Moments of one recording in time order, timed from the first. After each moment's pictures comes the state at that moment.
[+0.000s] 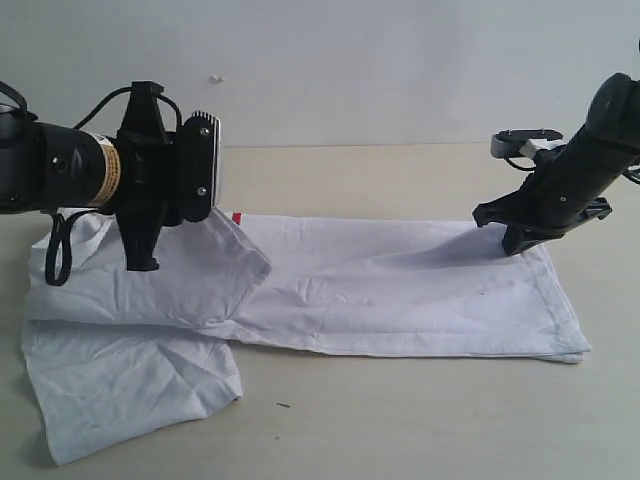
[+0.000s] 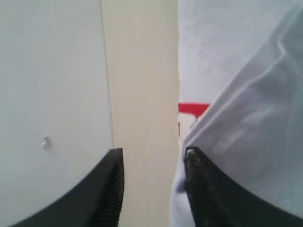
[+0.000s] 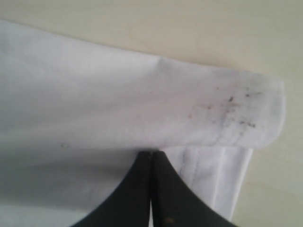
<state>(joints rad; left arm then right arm) -0.46 1.70 -0.96 1.38 0.00 -0.04 -0.13 2.18 -1.44 0.29 0.68 -0.37</state>
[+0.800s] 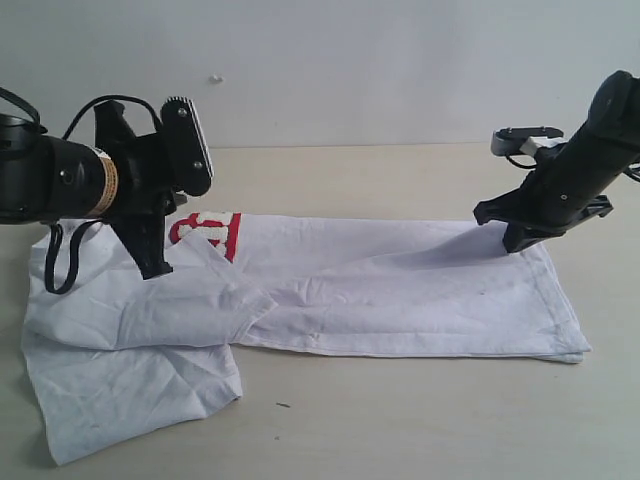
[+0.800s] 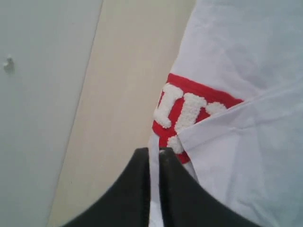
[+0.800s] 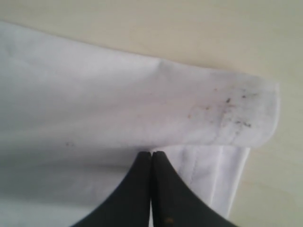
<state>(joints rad) -0.46 1.72 -0.95 1.37 0.12 -0.41 -0.13 2.17 -1.44 0.29 0.68 -0.37</state>
